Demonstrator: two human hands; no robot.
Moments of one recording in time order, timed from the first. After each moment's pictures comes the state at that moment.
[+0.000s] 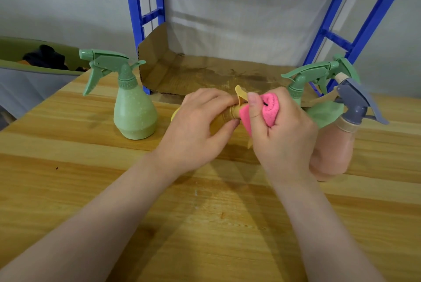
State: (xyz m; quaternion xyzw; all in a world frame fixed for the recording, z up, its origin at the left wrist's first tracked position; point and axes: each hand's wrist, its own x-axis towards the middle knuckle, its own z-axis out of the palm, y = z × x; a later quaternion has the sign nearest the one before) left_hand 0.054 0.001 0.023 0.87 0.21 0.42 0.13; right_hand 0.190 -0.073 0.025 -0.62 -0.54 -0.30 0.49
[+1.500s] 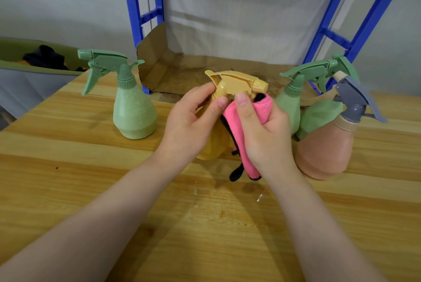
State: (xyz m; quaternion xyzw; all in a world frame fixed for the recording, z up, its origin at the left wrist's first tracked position) left_hand 0.057 0.006 0.015 0.74 0.23 0.51 0.38; right_hand 0.171 -0.071 0.031 -0.54 -0.51 0.16 0.66
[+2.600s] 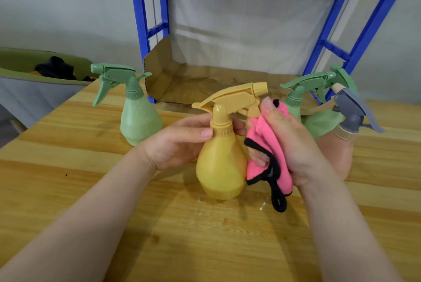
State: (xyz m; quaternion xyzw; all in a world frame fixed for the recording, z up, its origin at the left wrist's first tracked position) left_hand 0.028 0.030 0.021 0.62 0.01 0.17 0.76; right_hand 0.199 -0.090 0.054 -0.47 -0.48 0.47 0.57
